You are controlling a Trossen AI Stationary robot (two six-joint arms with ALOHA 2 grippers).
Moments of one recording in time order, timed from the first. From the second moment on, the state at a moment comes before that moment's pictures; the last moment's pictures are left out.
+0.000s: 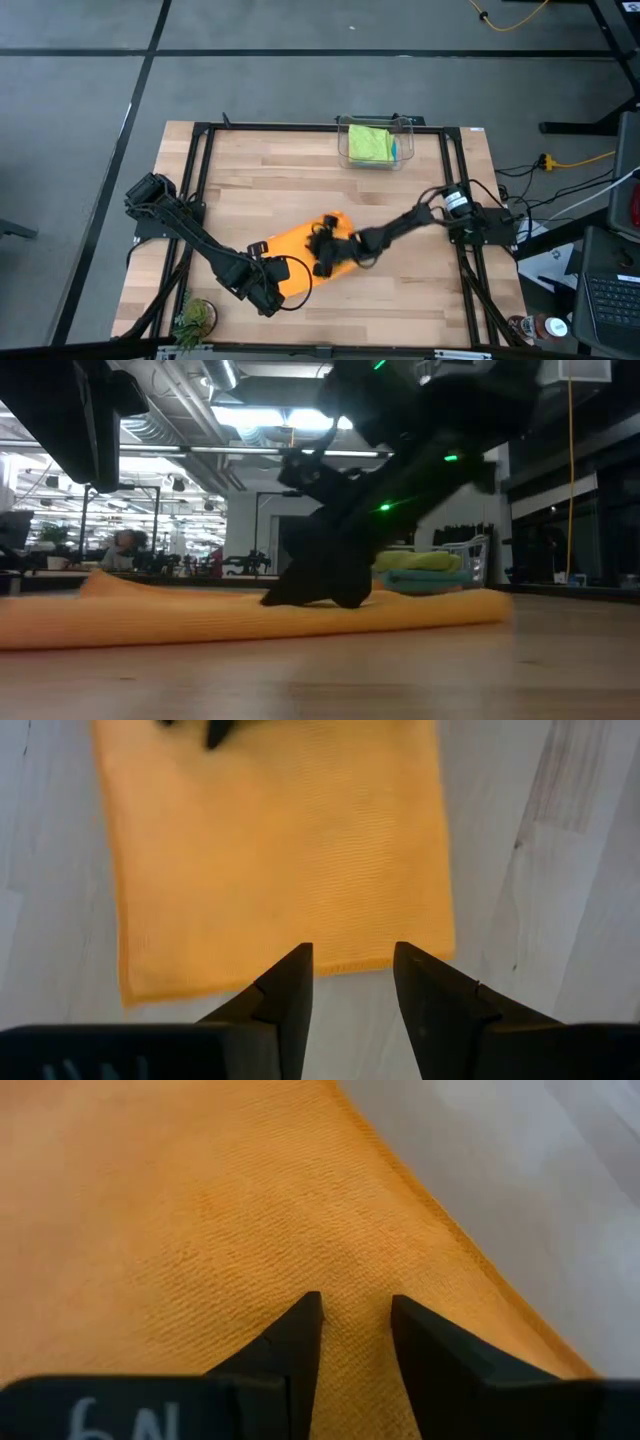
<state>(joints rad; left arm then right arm) -0.64 1.76 1.32 -0.93 -0.31 -0.91 0.29 2.16 1.15 0.22 0.50 0.21</state>
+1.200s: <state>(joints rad) -0.64 1.76 1.32 -0.92 -0.31 -0.91 0.30 2.21 1.15 0.35 0.72 0.59</state>
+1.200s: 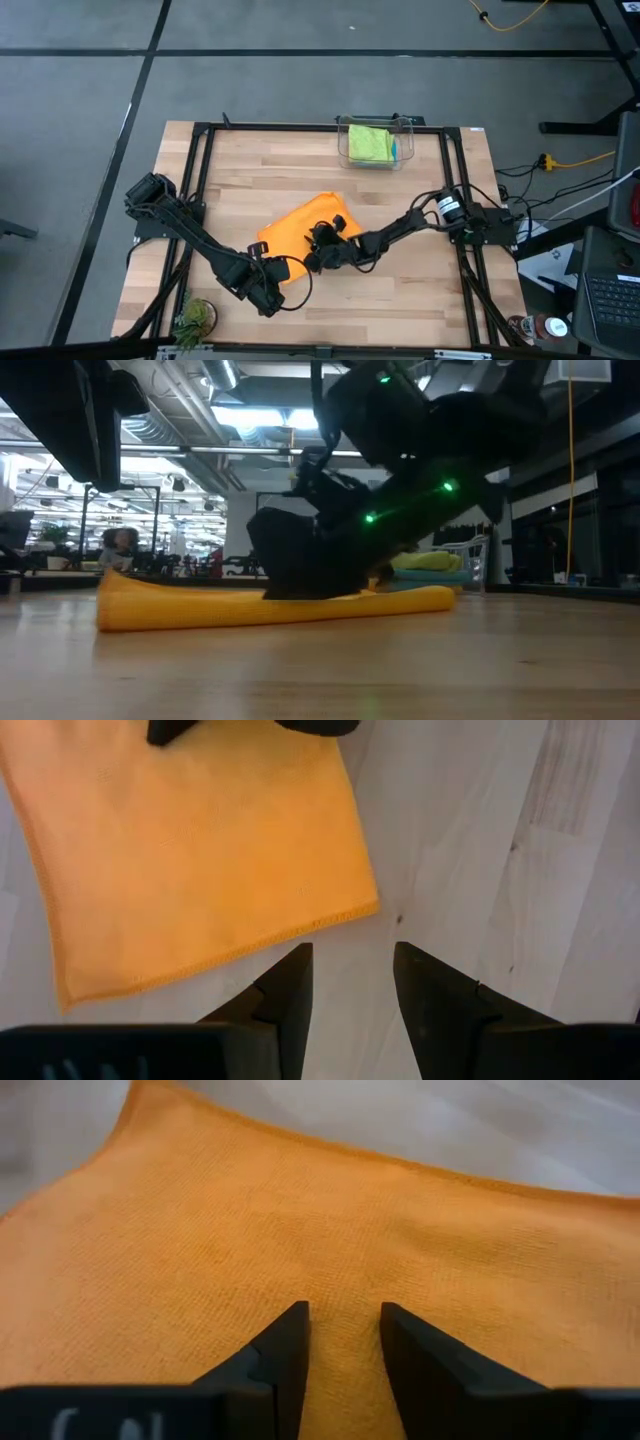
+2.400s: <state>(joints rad) -0.64 1.76 1.32 -0.90 -0.31 -0.91 0.18 2.09 1.30 0.12 0.11 0.18</state>
